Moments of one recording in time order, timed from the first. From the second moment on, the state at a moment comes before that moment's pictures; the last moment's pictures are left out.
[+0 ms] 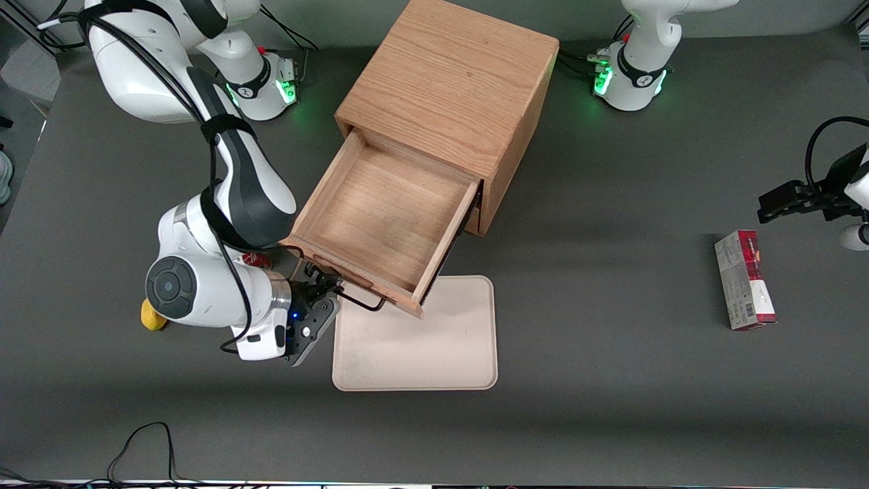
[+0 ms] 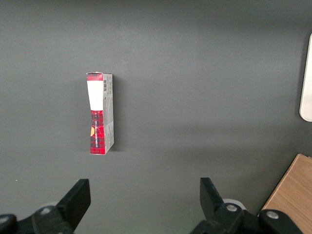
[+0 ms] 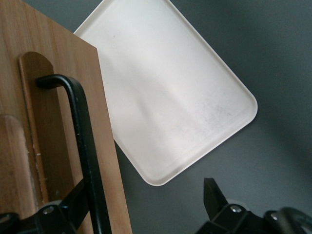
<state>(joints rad) 0.26 0.71 0.11 -1.12 0.18 1.78 -0.56</state>
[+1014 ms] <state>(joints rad) 0.24 0.48 0.03 -1.14 0.13 1.54 -0.43</state>
